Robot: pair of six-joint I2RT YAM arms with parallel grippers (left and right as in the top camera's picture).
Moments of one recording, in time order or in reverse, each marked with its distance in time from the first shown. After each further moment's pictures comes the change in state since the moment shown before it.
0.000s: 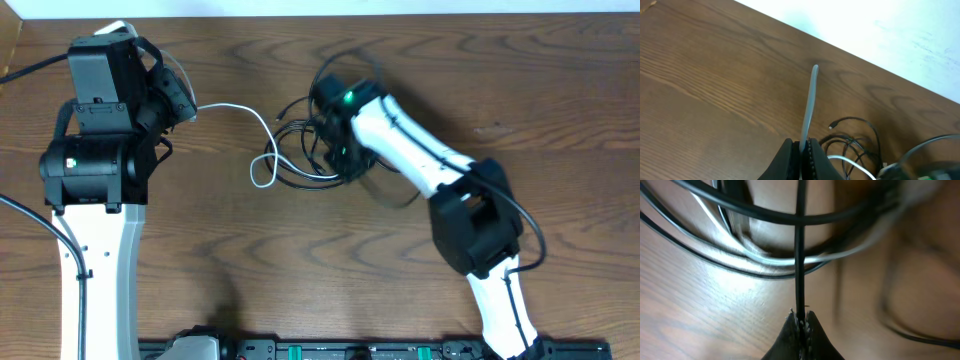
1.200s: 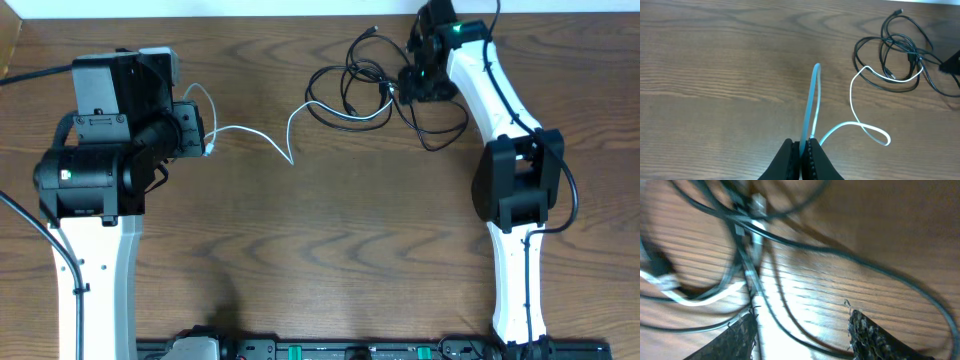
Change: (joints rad) left arm 0.000 -0.030 0.000 -0.177 0.151 0.340; right arm -0.392 0.195 0.321 0.105 -0.076 0.126
